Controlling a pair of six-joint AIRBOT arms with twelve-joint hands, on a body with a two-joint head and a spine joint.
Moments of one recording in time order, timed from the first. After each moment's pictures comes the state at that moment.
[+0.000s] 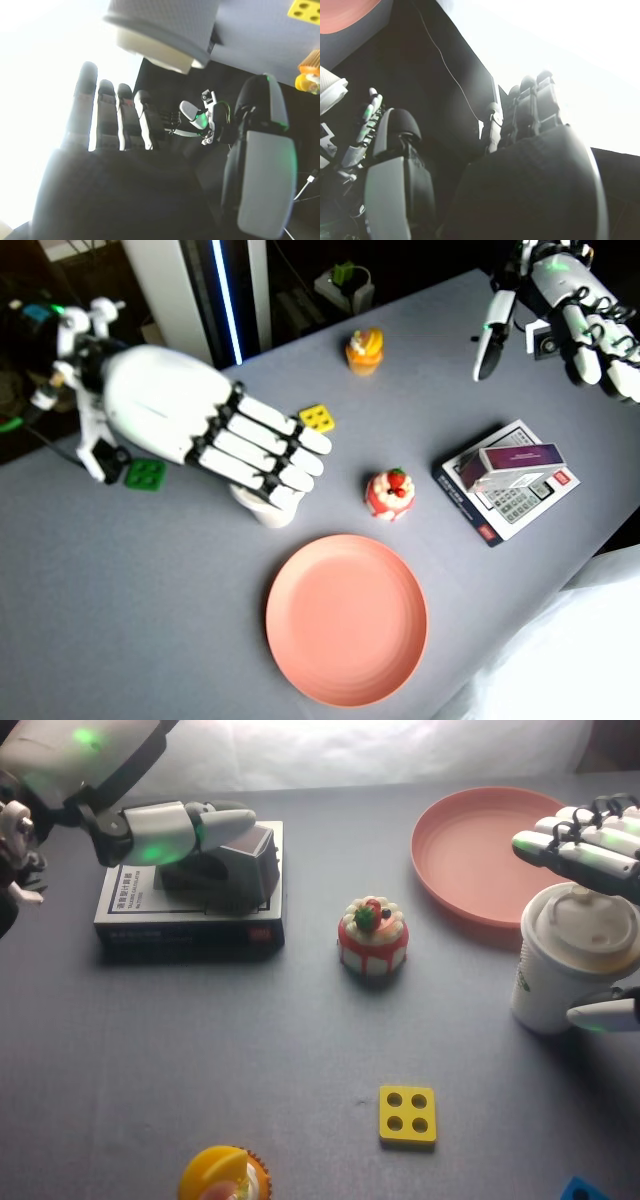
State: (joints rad) left arm 0.67 -0.87 1.25 -0.07 -0.88 0.81; right arm -0.96 -0.78 0.95 0.08 0.76 -0.94
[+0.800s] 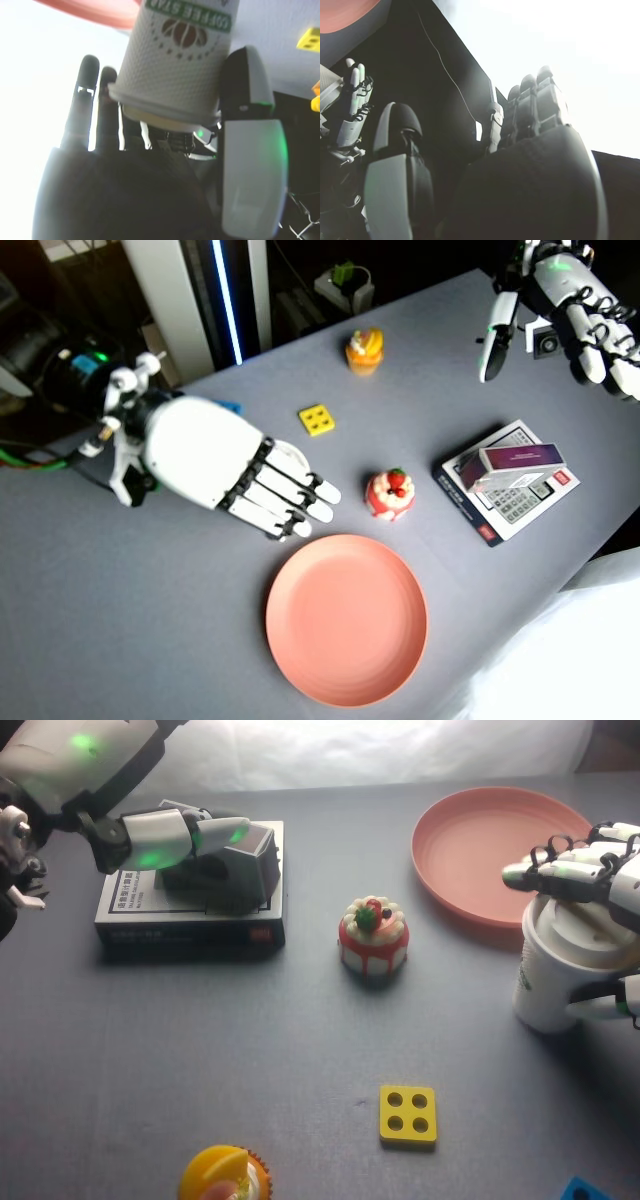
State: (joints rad) left arm 0.68 -0.87 1.24 -0.08 -0.90 0.78; right arm -0.91 -0.87 1.04 0.12 0.65 -0.94
